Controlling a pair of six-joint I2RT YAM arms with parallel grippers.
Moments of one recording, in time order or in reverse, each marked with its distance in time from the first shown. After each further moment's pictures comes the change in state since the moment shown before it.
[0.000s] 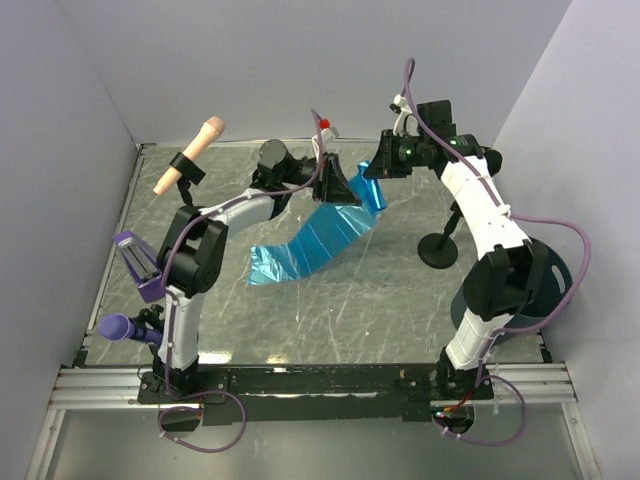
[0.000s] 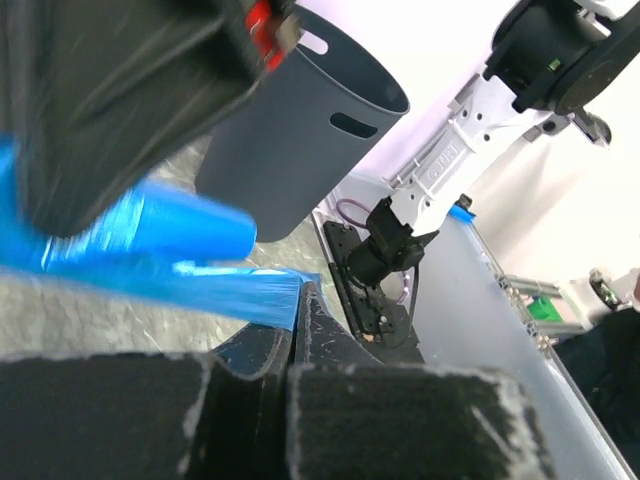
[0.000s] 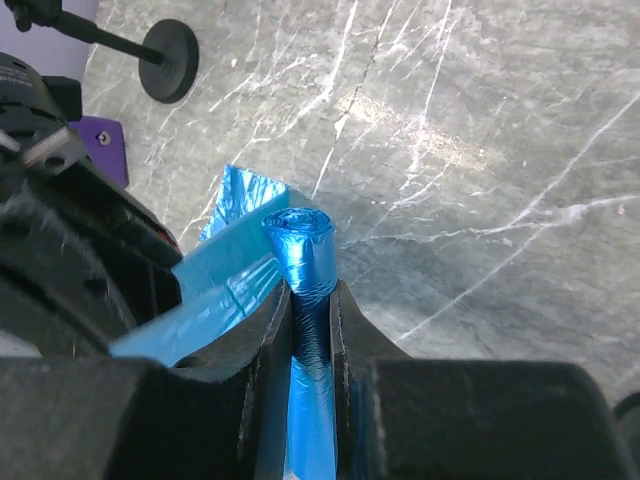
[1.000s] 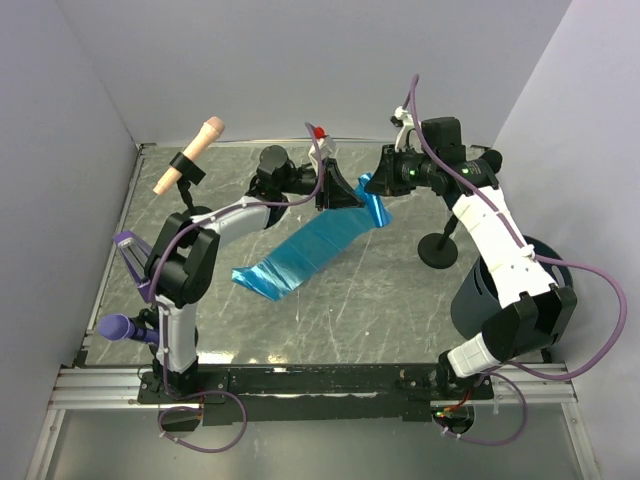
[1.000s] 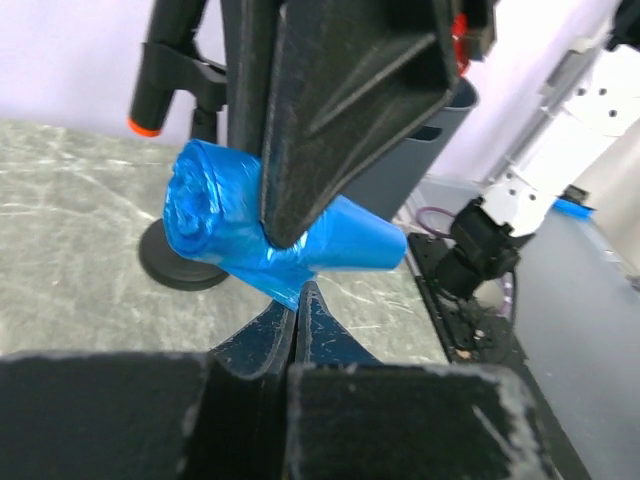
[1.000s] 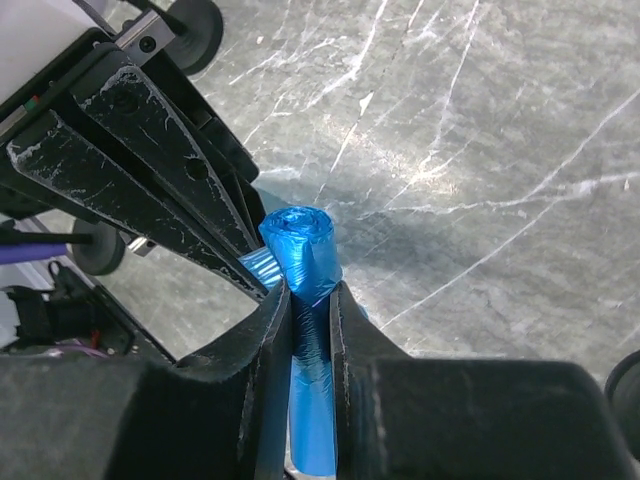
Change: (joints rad) left arm -0.023 -0.130 -0.156 -0.132 -0.142 0.413; right arm 0.082 -0.280 -0.220 0.043 0.080 -0.037
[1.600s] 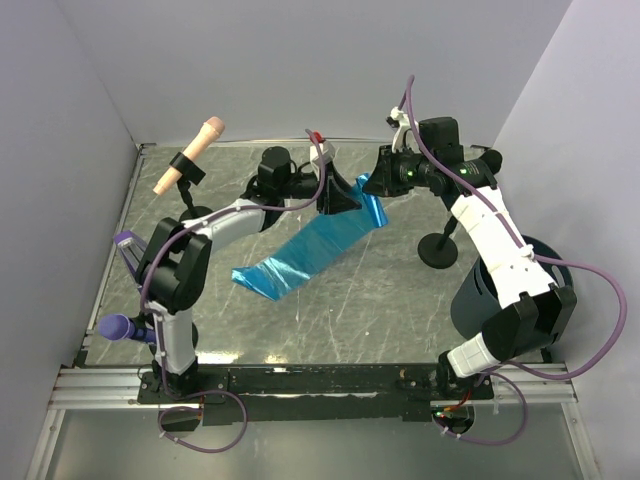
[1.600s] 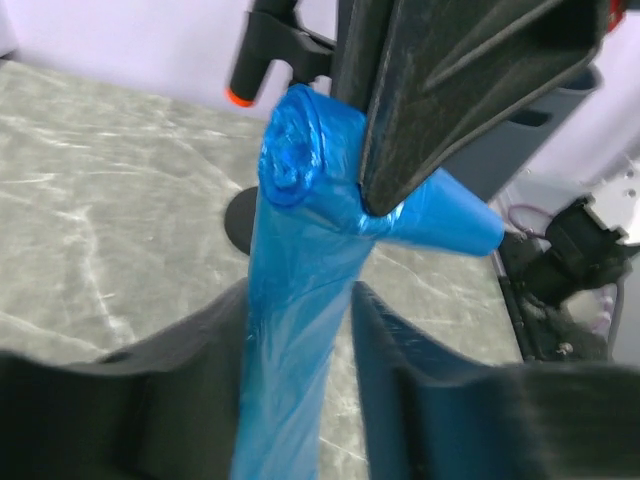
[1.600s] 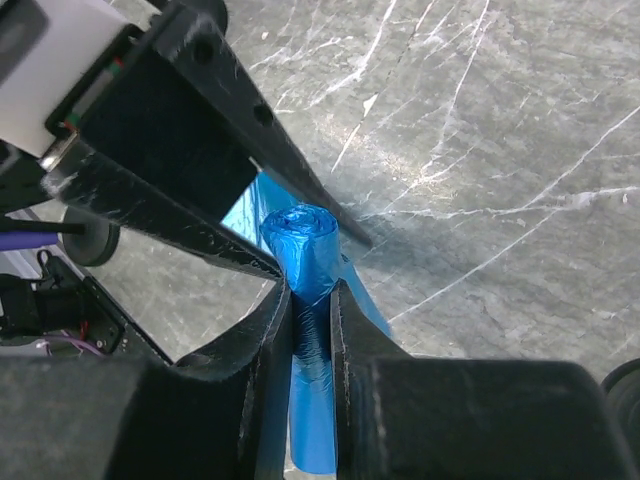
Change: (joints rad) left arm -0.001 -0.072 -0.051 -0.245 -0.187 0.279; right arm 0.011 0.000 0.003 0.000 -0.011 -0.024
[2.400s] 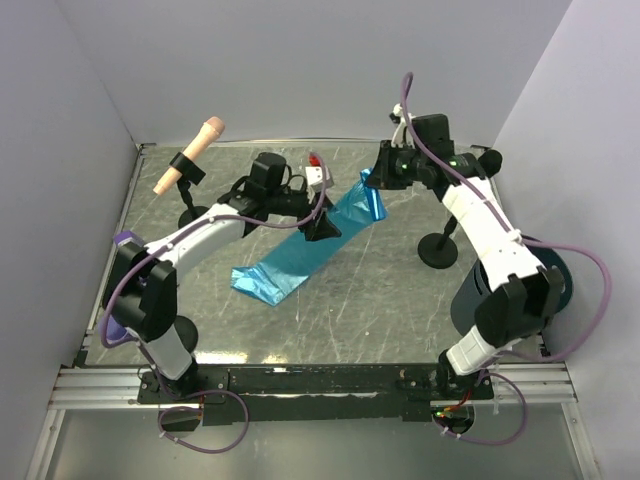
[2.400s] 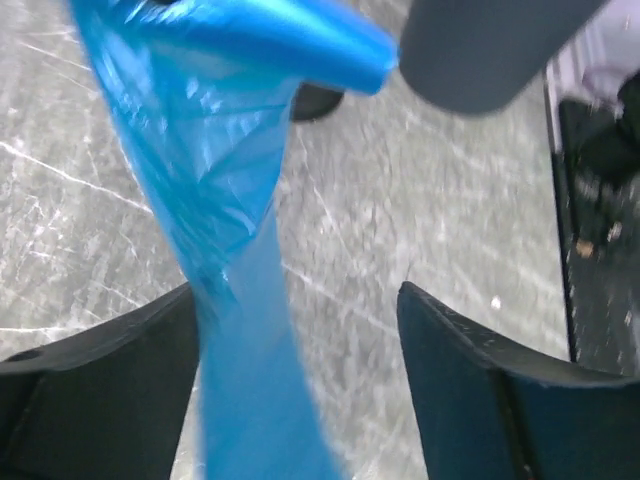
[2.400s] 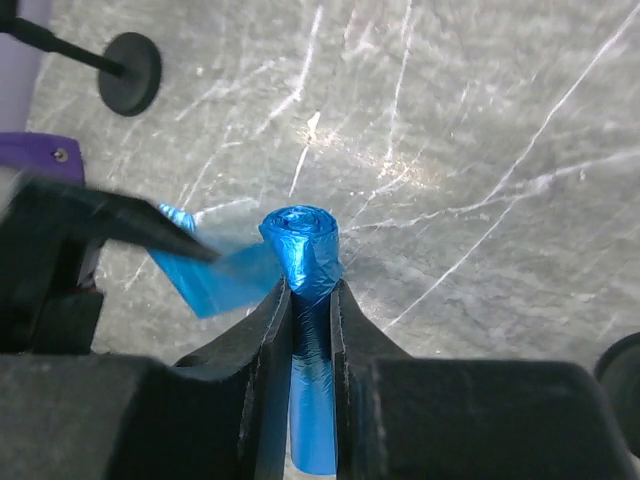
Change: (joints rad) left arm -0.008 -0.223 -0.053 -0.682 -0.142 0.518; right arm 0.001 0.101 0.030 0.032 0.136 0.111
